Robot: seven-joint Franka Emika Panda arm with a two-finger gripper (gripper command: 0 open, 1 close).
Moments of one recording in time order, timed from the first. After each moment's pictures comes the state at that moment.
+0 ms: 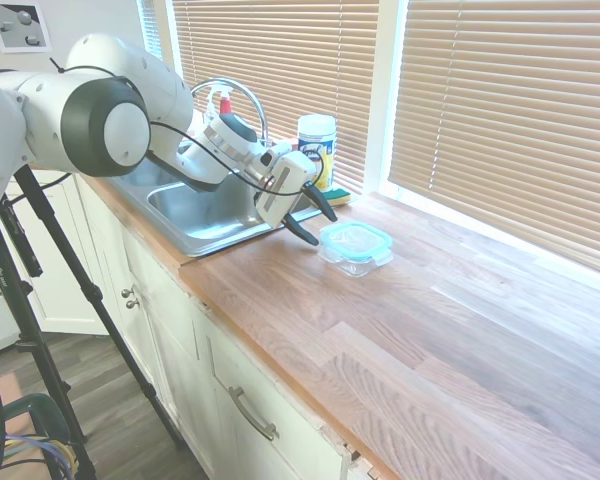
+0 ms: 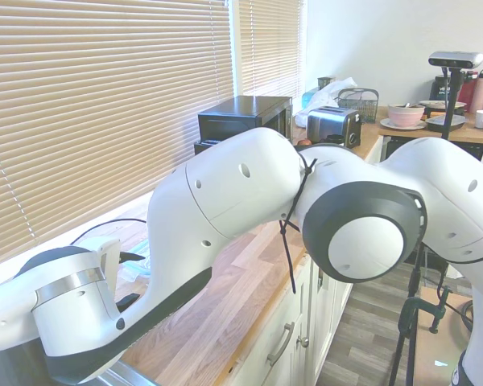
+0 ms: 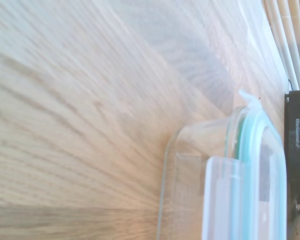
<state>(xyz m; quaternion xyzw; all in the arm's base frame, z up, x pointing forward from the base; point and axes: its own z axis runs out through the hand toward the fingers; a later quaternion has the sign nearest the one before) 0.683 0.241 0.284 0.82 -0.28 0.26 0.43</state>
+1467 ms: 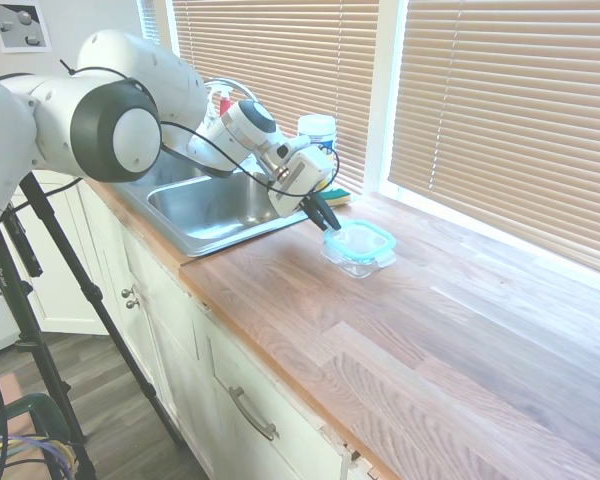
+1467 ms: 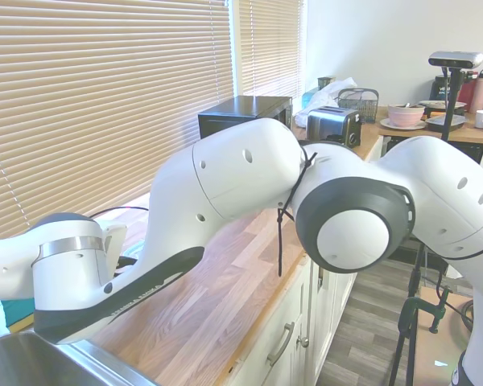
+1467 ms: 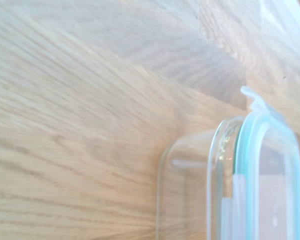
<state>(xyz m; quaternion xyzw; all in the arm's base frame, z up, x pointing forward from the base) 0.709 0.211 0.318 0.84 -0.35 0.21 0.37</state>
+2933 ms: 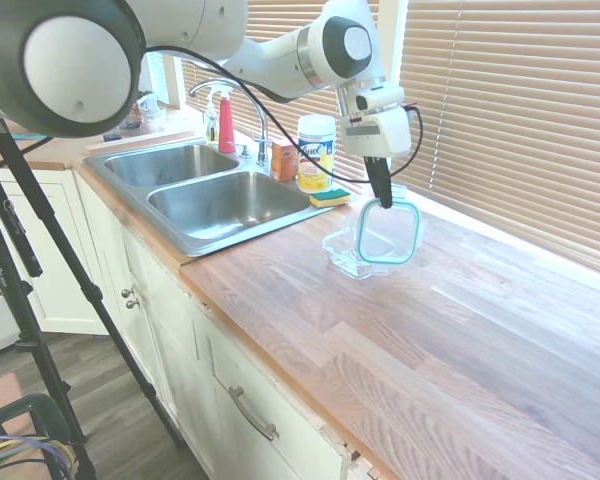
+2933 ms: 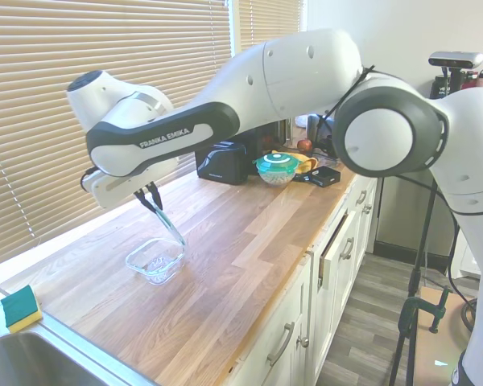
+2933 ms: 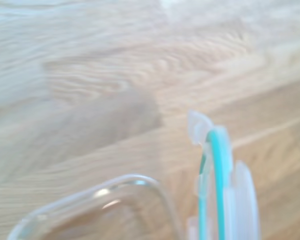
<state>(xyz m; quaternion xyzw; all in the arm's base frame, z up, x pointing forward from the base) 0.708 0.005 0.464 0.79 -0.59 0.13 0.10</state>
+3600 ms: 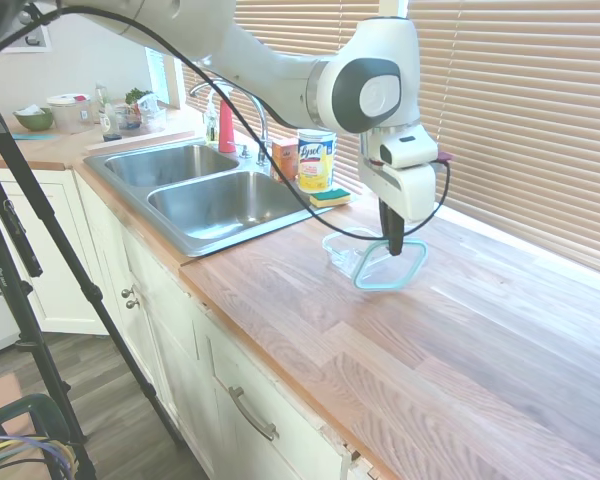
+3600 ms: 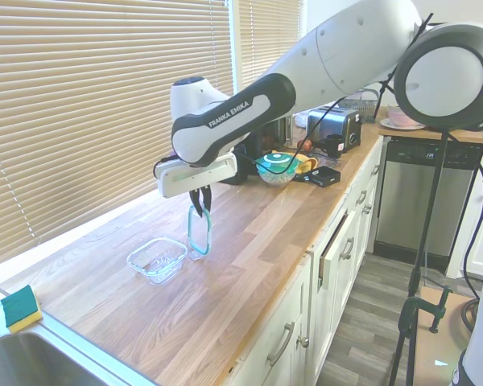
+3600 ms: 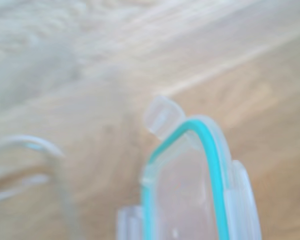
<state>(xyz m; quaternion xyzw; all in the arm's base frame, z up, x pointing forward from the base) 0.623 -0.103 0.422 0.79 -0.61 0.09 0.01</state>
